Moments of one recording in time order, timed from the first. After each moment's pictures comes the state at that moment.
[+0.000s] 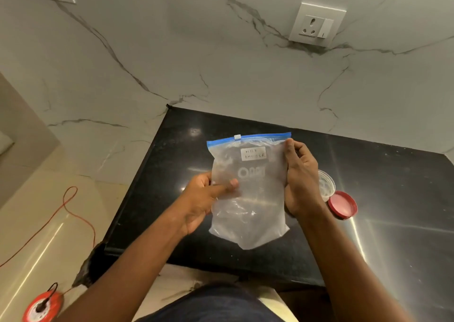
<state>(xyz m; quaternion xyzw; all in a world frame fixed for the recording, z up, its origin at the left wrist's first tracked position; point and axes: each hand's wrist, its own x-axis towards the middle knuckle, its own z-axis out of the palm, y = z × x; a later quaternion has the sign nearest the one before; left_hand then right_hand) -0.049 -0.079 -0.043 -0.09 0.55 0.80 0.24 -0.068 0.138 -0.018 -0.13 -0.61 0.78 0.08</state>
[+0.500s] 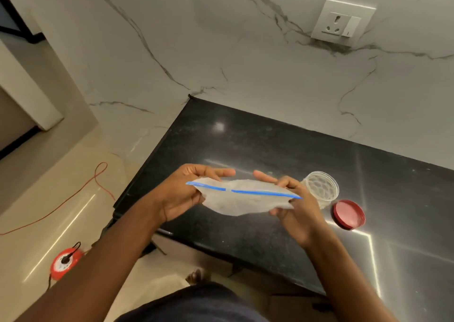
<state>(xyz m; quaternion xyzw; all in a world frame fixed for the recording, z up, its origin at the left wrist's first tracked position) -0.017 -0.089 -0.027 -0.02 0.59 0.78 0.21 -0.021 0.179 -0.041 -0.03 -0.56 0.80 -0.20</state>
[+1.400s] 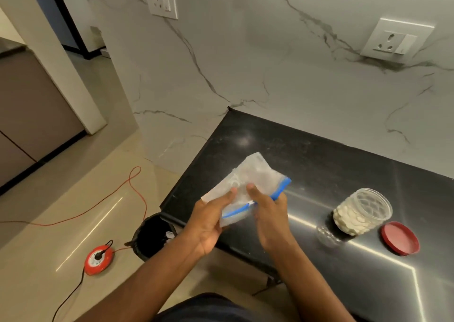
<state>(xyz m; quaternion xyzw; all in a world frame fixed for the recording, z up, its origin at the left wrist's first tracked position) 0.040 -0.112 -0.065 -0.27 0.48 0.83 0.07 -0.005 0.024 -0.079 -0.03 -0.56 0.82 -0.10</state>
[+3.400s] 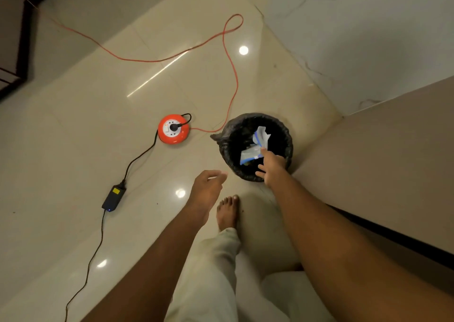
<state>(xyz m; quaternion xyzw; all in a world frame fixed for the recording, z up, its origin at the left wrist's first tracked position) 0.117 -0.487 -0.503 -0.62 0.44 0.63 0.11 -0.047 -0.395 -0.599 -0.35 -0.69 0.46 -0.43</state>
